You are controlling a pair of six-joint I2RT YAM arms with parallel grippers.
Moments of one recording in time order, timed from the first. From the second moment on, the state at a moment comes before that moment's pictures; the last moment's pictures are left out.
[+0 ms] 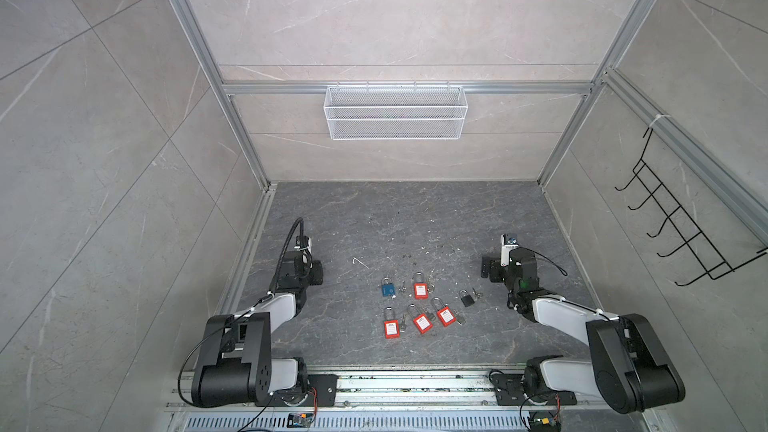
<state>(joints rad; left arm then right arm) 0.01 1.36 0.41 0.31 0.07 0.02 0.14 1.32 0.37 0.43 0.14 0.03</state>
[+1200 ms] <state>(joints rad) 0.10 1.50 0.33 0.75 0.20 0.03 0.01 1.50 0.35 0.80 -0.11 0.01</state>
